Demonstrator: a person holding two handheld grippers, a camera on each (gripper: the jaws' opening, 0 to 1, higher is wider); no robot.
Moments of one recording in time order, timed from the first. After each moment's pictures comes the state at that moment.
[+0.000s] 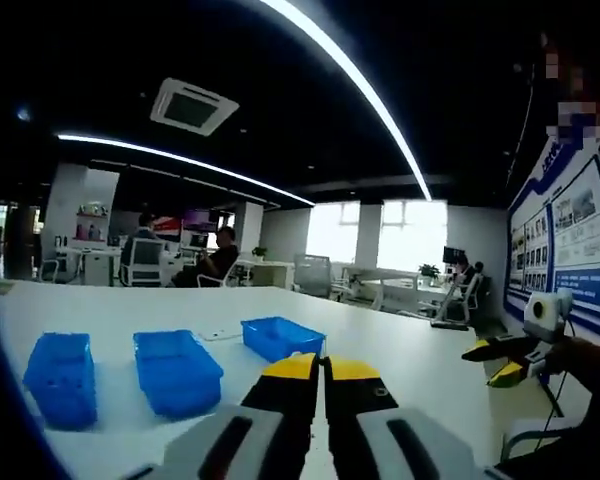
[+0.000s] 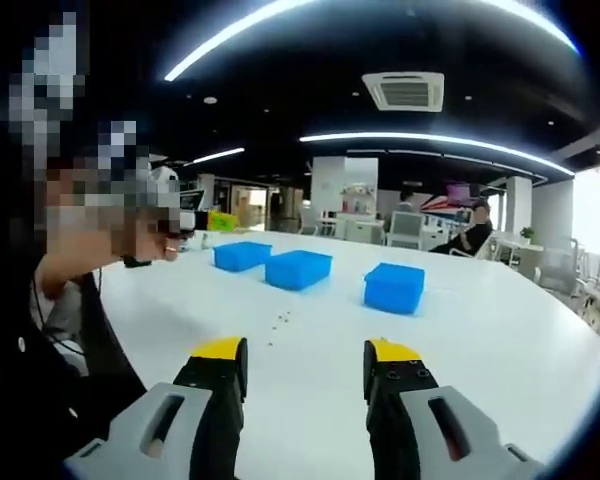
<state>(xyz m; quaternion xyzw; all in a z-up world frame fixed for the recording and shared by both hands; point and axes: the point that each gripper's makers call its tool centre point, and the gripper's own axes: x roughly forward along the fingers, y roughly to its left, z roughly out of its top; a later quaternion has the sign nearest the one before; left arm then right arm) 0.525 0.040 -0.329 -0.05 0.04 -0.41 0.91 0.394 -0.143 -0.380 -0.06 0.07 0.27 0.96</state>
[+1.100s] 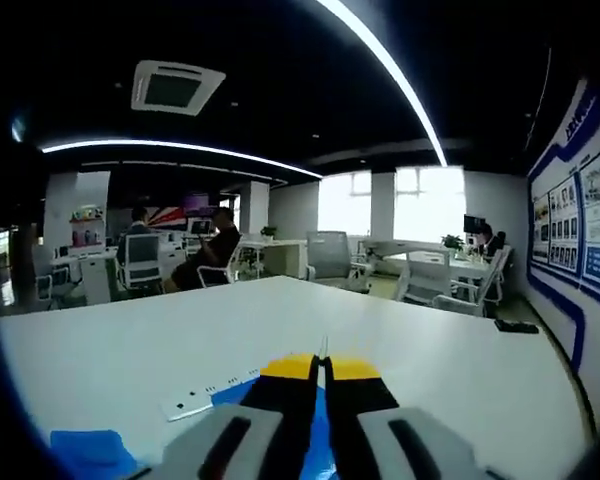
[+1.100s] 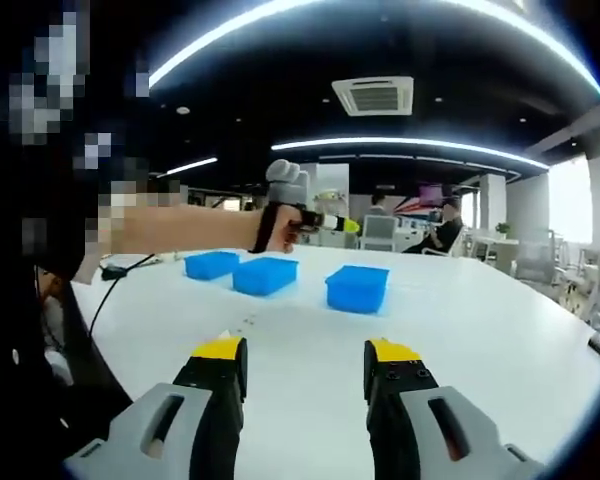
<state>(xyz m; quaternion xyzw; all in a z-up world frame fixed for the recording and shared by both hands) 0.726 -0.142 -0.325 0.01 0.08 -0.38 0.92 0.401 -0.193 -0.375 -0.04 0.06 0.21 0.97</state>
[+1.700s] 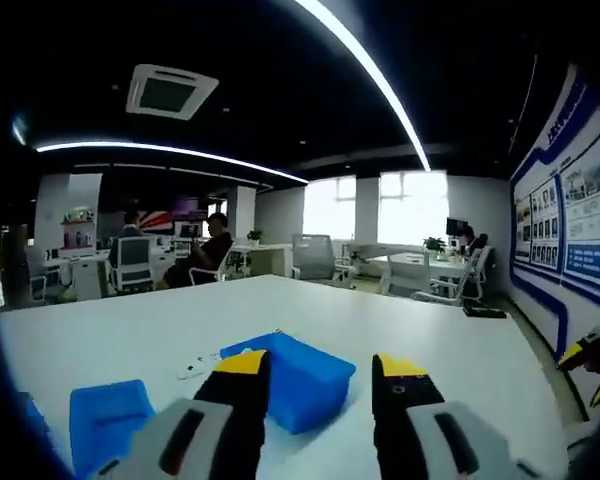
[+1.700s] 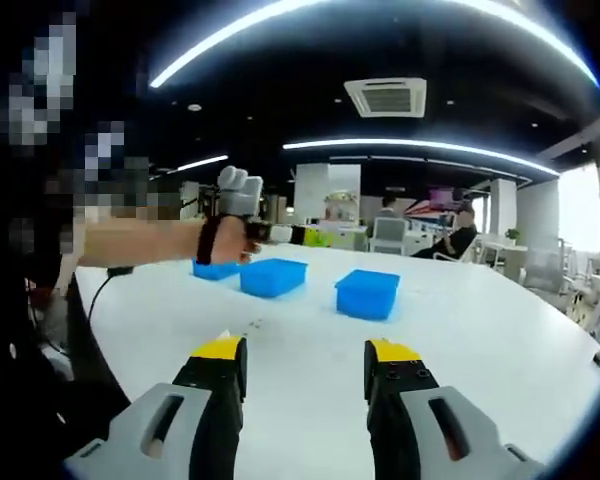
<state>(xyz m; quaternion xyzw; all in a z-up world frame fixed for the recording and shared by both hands) 0.616 -0.059 -0.336 0.01 0.06 -0.42 0.91 0.412 -0.177 -0.369 -0.06 0.05 0.24 0.97</state>
